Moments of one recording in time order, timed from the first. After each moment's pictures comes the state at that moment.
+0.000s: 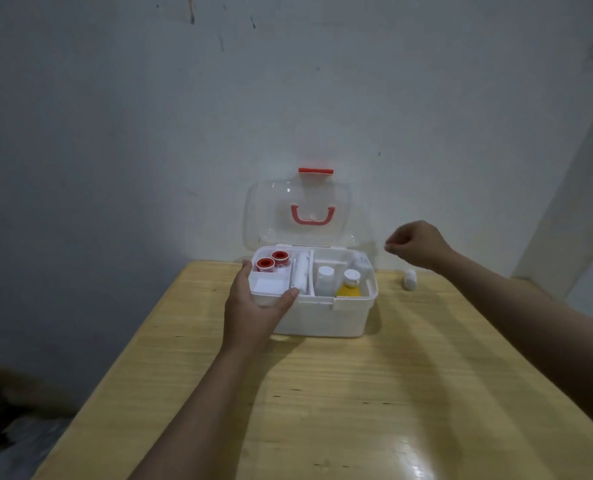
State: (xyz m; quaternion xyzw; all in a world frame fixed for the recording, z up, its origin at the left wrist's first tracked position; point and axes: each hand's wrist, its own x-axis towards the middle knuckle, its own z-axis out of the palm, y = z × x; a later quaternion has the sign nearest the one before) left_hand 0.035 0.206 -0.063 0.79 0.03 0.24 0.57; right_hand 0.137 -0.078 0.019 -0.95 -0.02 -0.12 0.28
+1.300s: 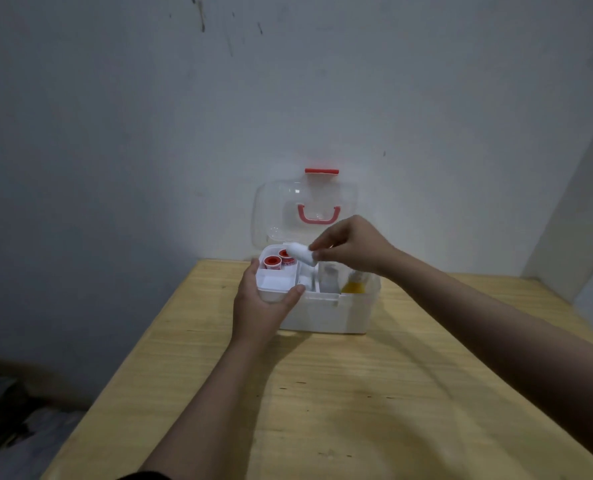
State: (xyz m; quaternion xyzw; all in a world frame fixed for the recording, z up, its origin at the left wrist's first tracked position) left_hand 0.034 0.204 -0.063 0.77 0.02 0.23 0.59; right_hand 0.085 0.034 0.045 -0.90 -0.23 -0.07 0.36
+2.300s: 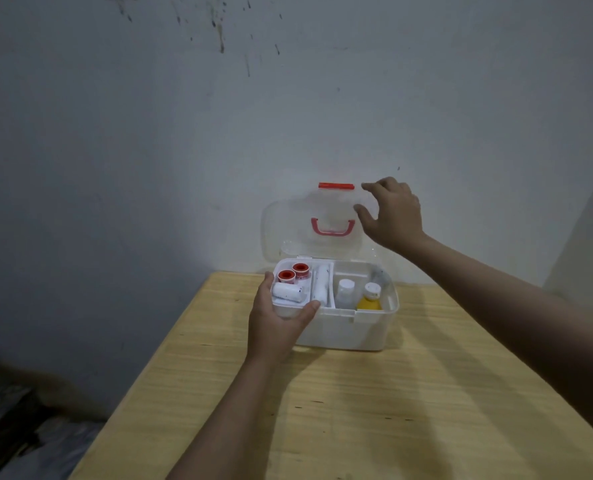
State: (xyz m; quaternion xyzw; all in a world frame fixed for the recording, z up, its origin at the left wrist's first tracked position) left_hand 0.040 0.208 -0.072 0.77 0.02 0.23 0.59; right_hand 0.148 0.011 0.066 -0.91 -0.12 -0.37 0.16
